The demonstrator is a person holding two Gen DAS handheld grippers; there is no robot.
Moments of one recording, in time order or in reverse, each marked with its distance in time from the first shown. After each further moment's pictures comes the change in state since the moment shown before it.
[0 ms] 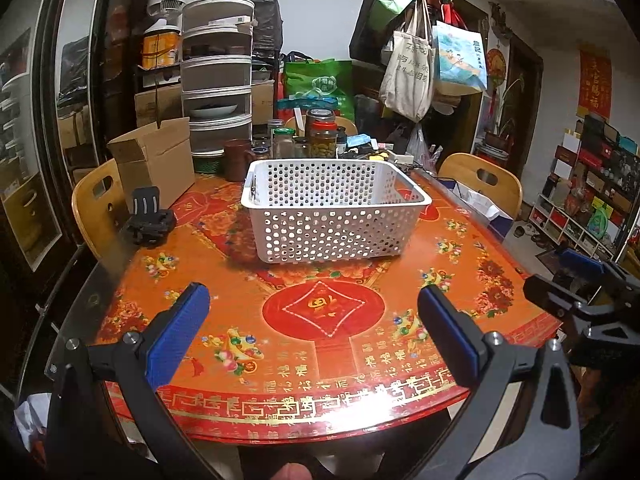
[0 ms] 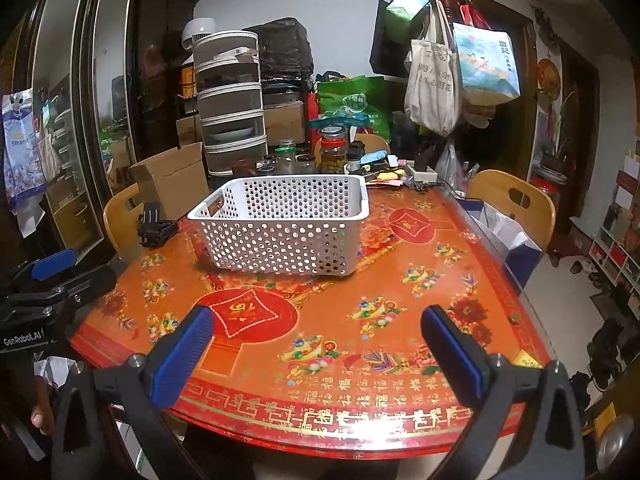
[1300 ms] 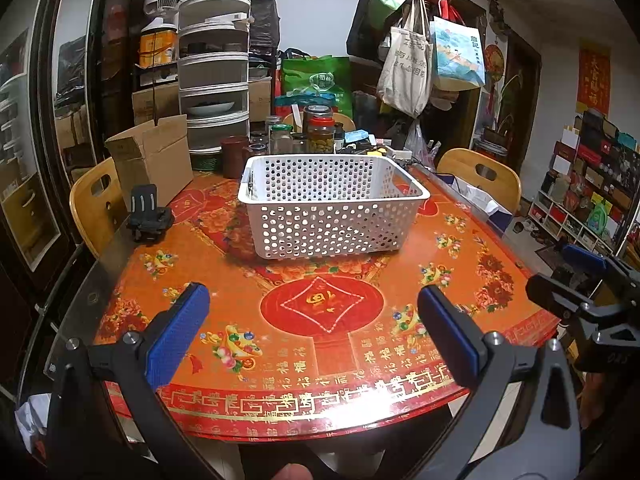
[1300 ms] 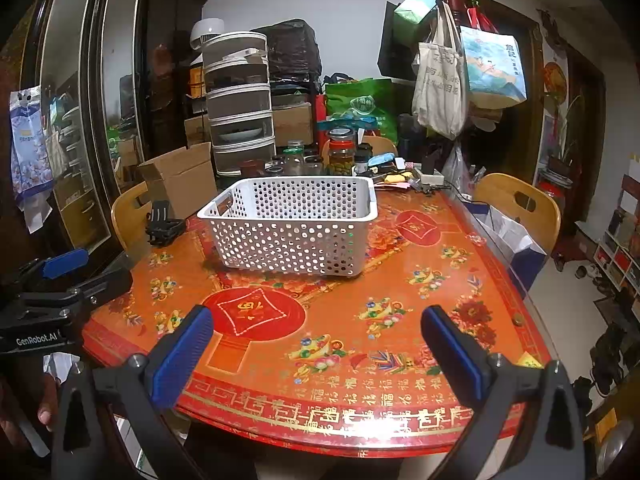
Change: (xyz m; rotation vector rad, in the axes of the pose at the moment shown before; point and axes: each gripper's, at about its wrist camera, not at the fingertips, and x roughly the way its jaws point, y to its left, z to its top) left arm 0.003 0.002 -0.003 0.006 0.011 -0.004; right arm -0.005 0.008 0.000 -0.012 -0.003 0.022
